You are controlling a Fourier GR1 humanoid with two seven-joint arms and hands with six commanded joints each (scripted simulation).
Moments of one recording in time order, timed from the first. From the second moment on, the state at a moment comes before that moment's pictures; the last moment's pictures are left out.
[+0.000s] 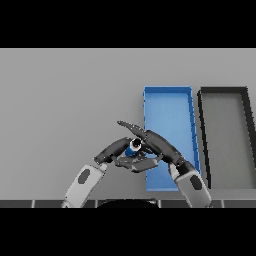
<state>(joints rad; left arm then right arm) -0.22 -0.01 -0.48 -1.56 -0.06 -0.34 -0.05 -0.26 -0.13 0.38 -2.06 0.01 0.34 0.47</state>
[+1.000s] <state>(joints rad) -0.20 -0.06 -0.45 -1.57 -0.11 -0.35 -0.09 -0.24 0.03 0.40 -2.03 0.02 0.34 0.40</state>
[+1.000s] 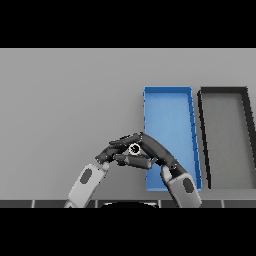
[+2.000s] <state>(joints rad) -0.19 -0.06 -0.41 -1.54 -0.17 -0.42 0.11 -0.24 0.15 0.33 -2.04 0.07 0.37 0.34</state>
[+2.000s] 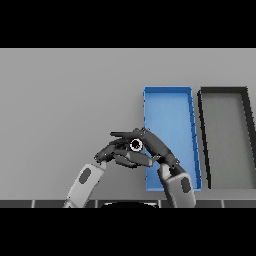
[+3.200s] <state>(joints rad) -0.17 -0.02 -0.39 -1.59 -0.17 -0.41 0.11 -0.41 -0.27 -0.17 -1.98 -0.25 0.01 0.61</state>
